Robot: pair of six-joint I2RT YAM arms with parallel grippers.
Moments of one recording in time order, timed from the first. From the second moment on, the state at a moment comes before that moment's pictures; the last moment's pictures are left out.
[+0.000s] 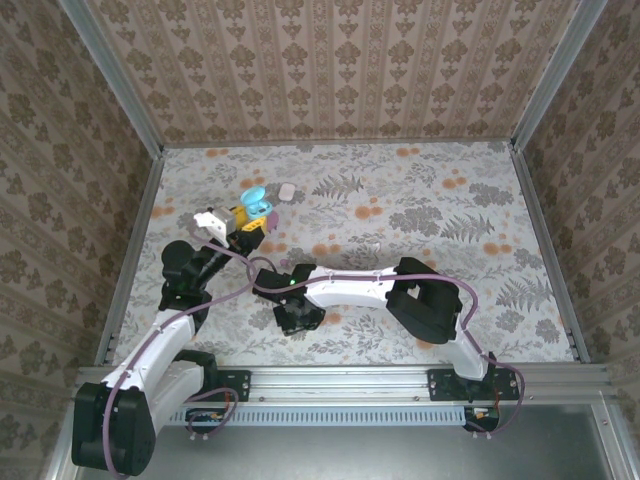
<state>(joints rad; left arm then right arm) -0.22 0.89 0.36 0.66 0.57 -0.09 1.14 2.11 1.56 -0.85 -0.07 0.83</state>
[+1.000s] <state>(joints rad) -0.37 1.06 0.44 0.66 0.61 -0.08 0.77 1.39 1.10 -0.46 -0.29 0.80</state>
